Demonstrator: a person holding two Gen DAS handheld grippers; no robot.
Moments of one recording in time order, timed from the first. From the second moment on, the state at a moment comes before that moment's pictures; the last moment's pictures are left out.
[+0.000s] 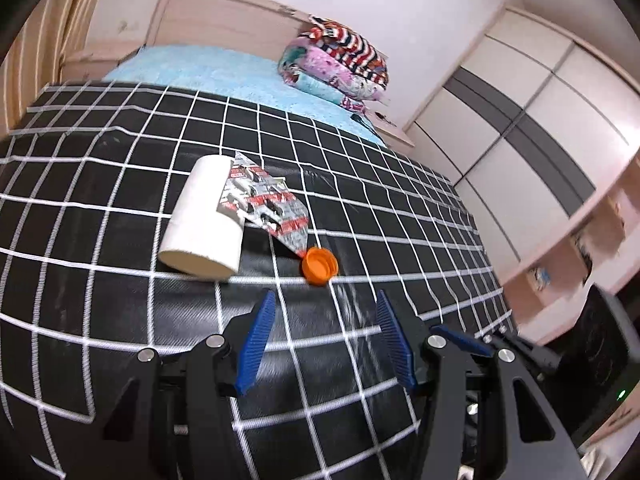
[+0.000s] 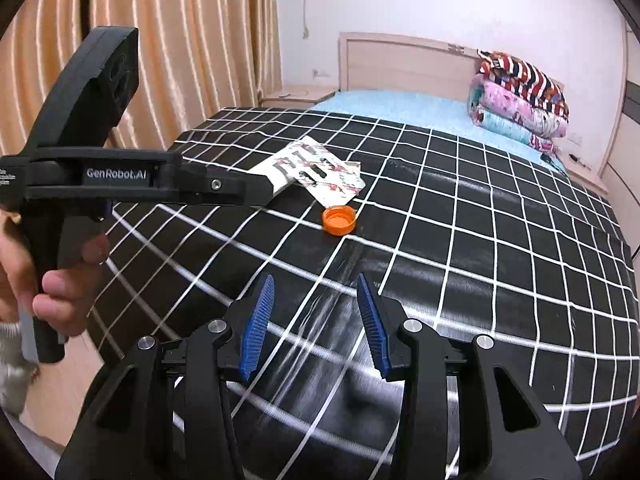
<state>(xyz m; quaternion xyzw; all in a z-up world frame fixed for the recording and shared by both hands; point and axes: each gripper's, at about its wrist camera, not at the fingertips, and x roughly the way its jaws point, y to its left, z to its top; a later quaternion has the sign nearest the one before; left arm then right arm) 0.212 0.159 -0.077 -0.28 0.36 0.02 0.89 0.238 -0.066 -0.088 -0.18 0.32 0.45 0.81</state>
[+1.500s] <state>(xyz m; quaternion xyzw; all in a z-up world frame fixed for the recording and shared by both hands) 0.264 0.192 -0.099 -0.34 0.31 0.07 0.89 0.291 0.005 -0.113 -0.23 0.35 0.45 0.79</state>
